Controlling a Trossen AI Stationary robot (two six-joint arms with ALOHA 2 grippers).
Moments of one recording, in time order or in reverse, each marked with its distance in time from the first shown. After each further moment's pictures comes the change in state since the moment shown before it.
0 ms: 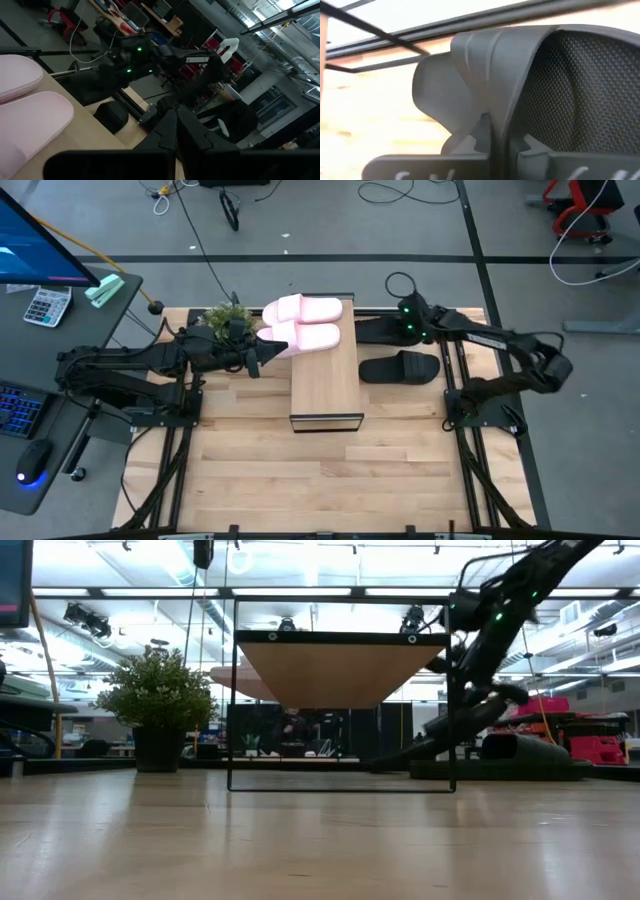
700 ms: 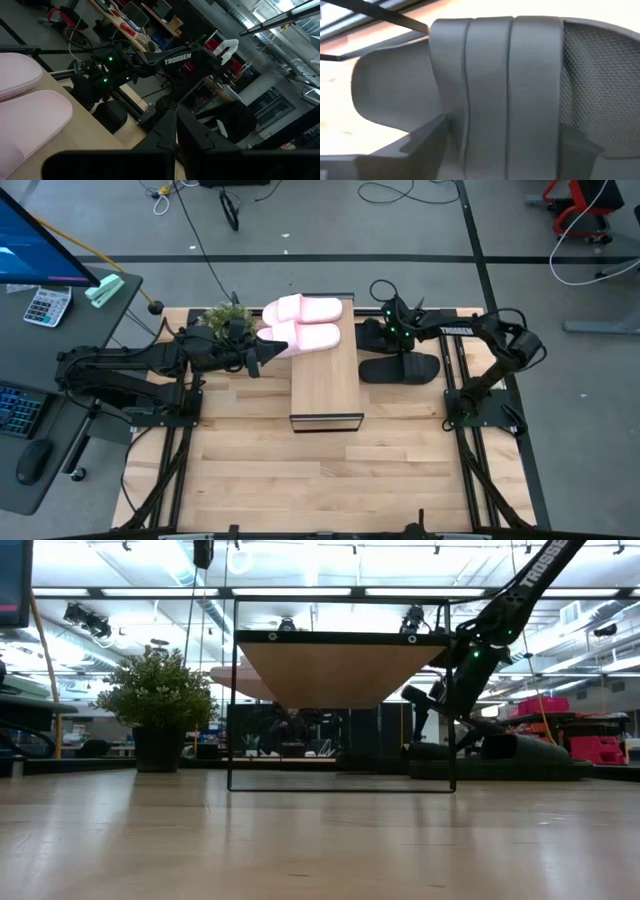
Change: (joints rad) left arm 0.000 0.000 0.000 0.001 0.000 -0.012; right arm -0.001 0.293 0.001 0.250 -0.178 0.086
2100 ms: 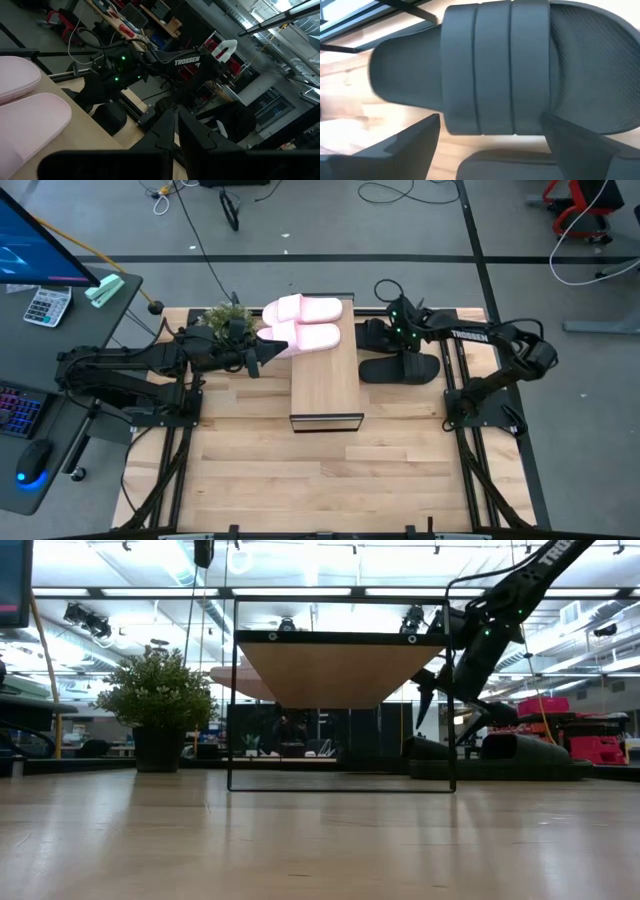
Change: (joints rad) left arm 0.000 0.000 0.000 0.008 0.000 0.011; right arm 0.030 -0.141 0.000 -0.141 0.006 0.056
